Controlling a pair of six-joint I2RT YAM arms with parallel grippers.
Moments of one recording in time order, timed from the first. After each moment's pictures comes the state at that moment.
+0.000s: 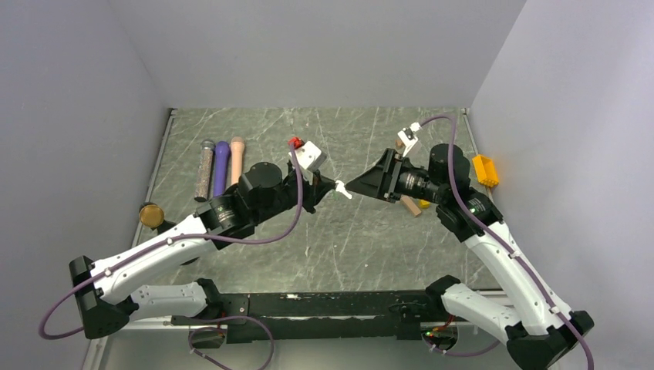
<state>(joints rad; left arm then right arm) -1.00 1.10 1.10 -0.16 -0.06 -0.16 0.47 0.91 1.06 -0.43 -0.58 0.87</state>
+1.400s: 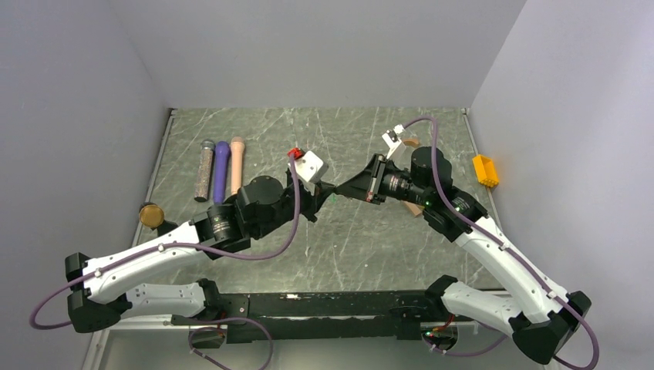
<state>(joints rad) -1.14 1.06 1.11 -0.19 -0.27 -0.14 0.64 0.97 1.03 -0.31 -0.45 0.94</state>
